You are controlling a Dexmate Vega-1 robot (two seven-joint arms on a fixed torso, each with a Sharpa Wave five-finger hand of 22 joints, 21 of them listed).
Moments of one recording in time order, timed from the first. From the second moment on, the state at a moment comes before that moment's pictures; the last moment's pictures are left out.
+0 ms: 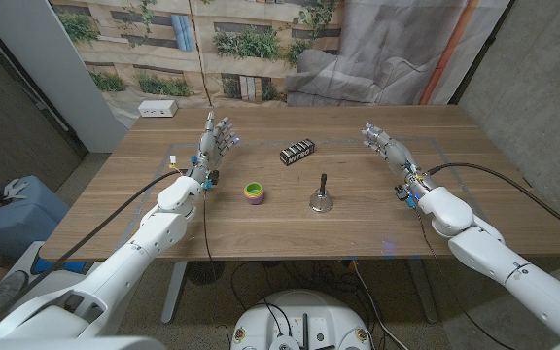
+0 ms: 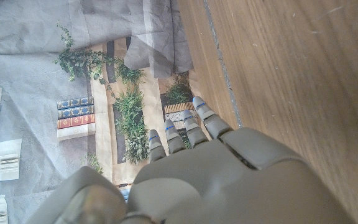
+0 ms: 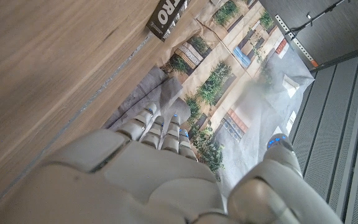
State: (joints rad) left arm 0.84 0.51 0.37 -1.30 -0.65 -0.29 -0.03; left_hand 0.00 0.05 0.04 0.13 0.31 0.05 -0.21 0.21 0.23 0.12 -0.15 0.21 0.20 0.15 -0.04 0.19 0.19 0.26 0.02 0.20 0.18; right arm -1.03 -0.74 -0.37 -1.55 0.37 0.44 -0.01; right_hand 0.21 -0.07 0.30 -0.15 0.20 0.00 0.00 0.19 0.18 0.14 -0.03 0.19 0.20 0.01 -0.03 0.19 0.28 0.16 0.01 0.17 0.17
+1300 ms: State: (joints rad) left arm 0.84 0.51 0.37 -1.30 -0.65 -0.29 -0.03; left_hand 0.00 0.05 0.04 0.13 0.31 0.05 -0.21 0.21 0.23 0.12 -0.15 0.21 0.20 0.15 -0.04 0.19 0.19 0.26 0.02 0.20 0.18; right arm -1.08 -0.80 -0.41 -1.57 0.06 0.59 -0.01; right_hand 0.32 -0.07 0.33 -0.18 0.20 0.00 0.00 0.20 0.19 0.15 -0.05 0.20 0.20 0.01 -0.03 0.20 0.25 0.18 0.00 0.19 0.17
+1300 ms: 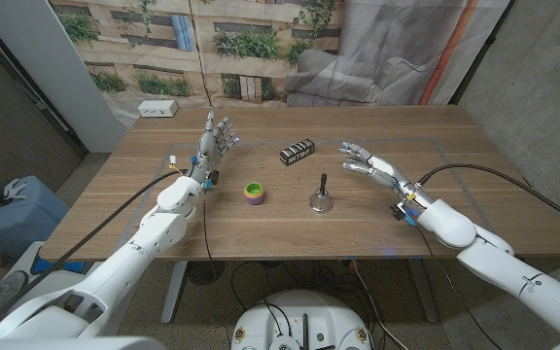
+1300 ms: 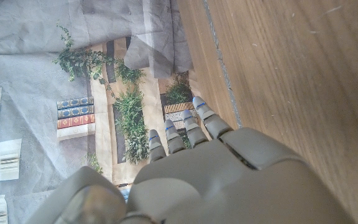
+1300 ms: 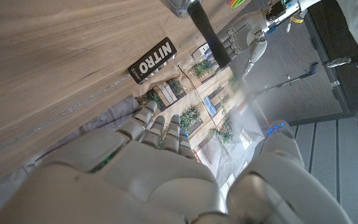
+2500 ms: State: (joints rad) left arm 0.84 0.51 0.37 -1.30 -0.65 -0.29 -0.03; left_hand 0.00 0.05 0.04 0.13 0.31 0.05 -0.21 0.21 0.23 0.12 -0.15 0.21 0.20 0.15 -0.04 0.19 0.19 0.26 0.02 0.20 0.18; right arm -1.02 -0.71 -0.50 -1.46 -0.17 0.66 -0.14; right_hand 0.51 -0.08 0.39 -0.19 0.19 0.08 -0.03 0.25 0.19 0.22 -0.06 0.22 0.20 0.04 -0.04 0.22 0.23 0.20 0.00 0.19 0.17
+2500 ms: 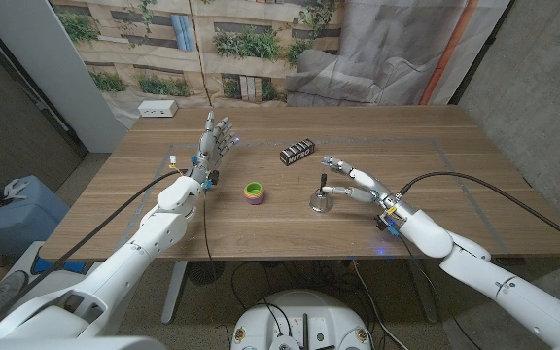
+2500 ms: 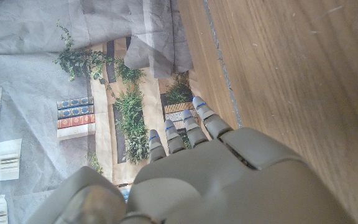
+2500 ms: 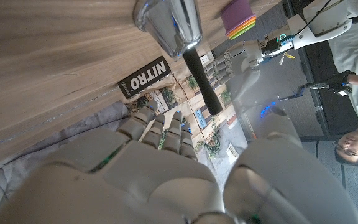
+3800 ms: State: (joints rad) left arm 0.84 0.51 0.37 -1.30 -0.65 -0.29 -0.03; left_hand 0.00 0.05 0.04 0.13 0.31 0.05 -0.21 0.21 0.23 0.12 -0.15 0.21 0.20 0.15 -0.04 0.19 0.19 0.26 0.02 0.20 0.18; right arm -0.98 -0.65 -0.54 -1.36 -0.30 0.65 -0.34; right_hand 0.69 -0.08 0.39 -0.17 0.20 0.42 -0.12 0.40 0.20 0.57 -0.13 0.28 0.22 0.27 -0.04 0.32 0.23 0.37 -0.03 0.20 0.16
